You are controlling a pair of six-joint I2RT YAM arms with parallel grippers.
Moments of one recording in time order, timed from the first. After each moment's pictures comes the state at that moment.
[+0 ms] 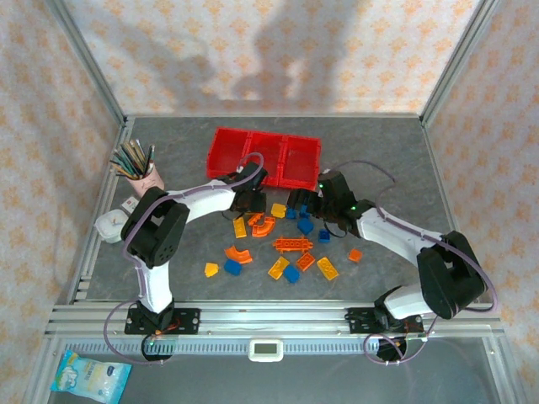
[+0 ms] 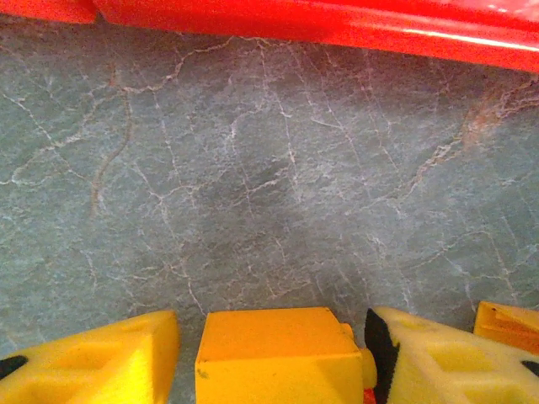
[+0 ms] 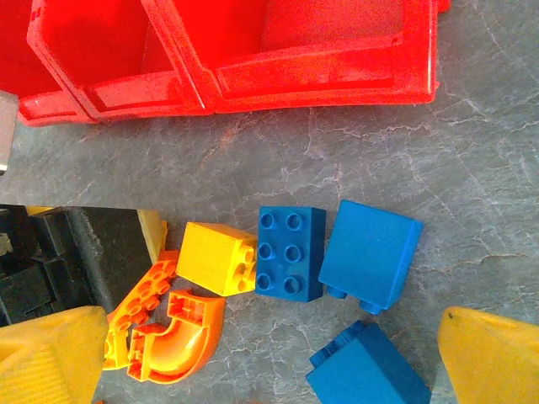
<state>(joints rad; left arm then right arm) -0.54 1.89 1.20 -0.46 -0.14 -0.54 0.54 1.40 0.79 -0.18 -0.10 0.73</state>
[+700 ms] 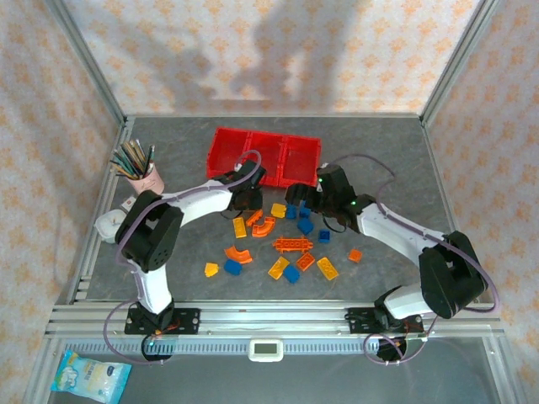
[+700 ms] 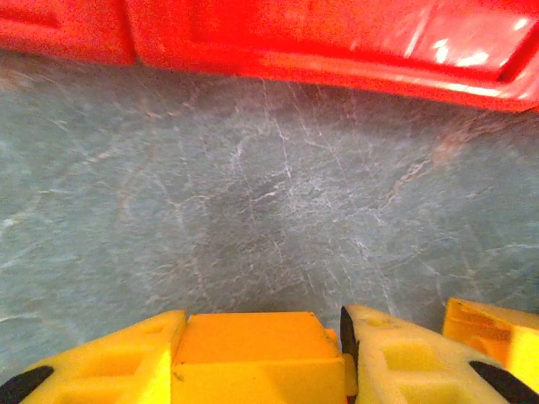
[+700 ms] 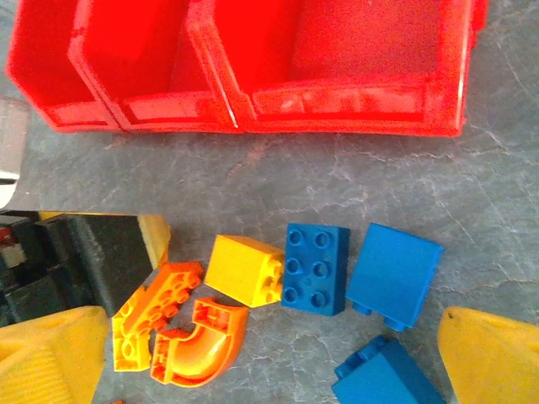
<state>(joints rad) -0.54 1.82 1.18 -0.46 -0.16 -0.55 0.54 1.40 0.86 -0.22 -0.11 0.70</state>
